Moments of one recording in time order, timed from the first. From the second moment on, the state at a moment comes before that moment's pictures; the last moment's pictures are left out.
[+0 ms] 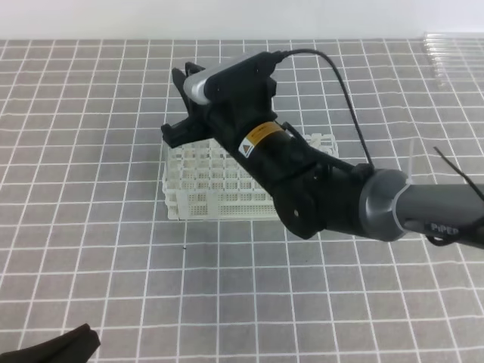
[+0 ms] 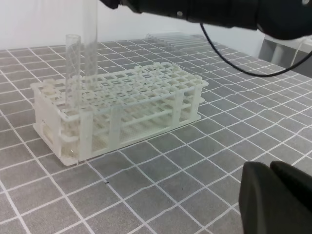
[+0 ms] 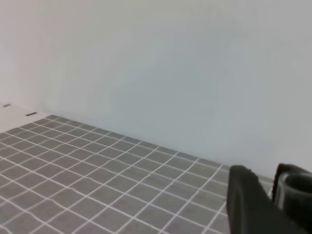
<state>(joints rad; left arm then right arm) -0.66 0.21 0.01 1.59 -0.10 -1.68 0.77 1.97 -1.30 0.12 -0.70 -0.06</state>
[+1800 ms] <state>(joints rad) -0.66 0.21 0.01 1.58 -0.10 -1.68 0.76 1.99 -1.28 -0.11 -0.71 0.19</state>
